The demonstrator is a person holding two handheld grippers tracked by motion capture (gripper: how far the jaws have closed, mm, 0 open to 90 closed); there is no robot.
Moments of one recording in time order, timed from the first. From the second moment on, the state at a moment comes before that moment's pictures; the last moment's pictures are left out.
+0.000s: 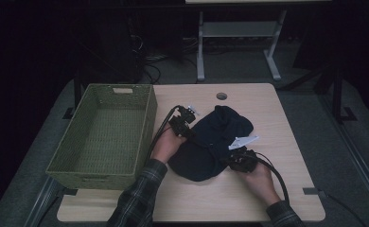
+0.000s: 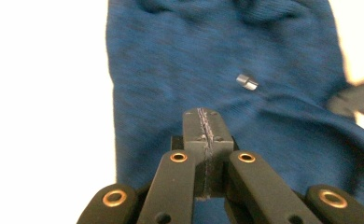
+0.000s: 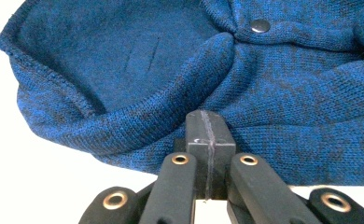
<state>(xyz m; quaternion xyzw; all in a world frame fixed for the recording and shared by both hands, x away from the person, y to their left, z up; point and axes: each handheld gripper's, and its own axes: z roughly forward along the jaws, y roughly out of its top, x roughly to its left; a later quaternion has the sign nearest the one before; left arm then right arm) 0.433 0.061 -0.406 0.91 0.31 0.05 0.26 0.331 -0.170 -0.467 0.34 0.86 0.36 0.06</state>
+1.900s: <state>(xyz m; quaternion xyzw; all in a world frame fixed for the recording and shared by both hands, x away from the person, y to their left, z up) 0.337 0.073 -0.447 0.93 0.26 -0.02 0.26 0.302 -0.212 -0.461 0.36 0.87 0.32 0.09</state>
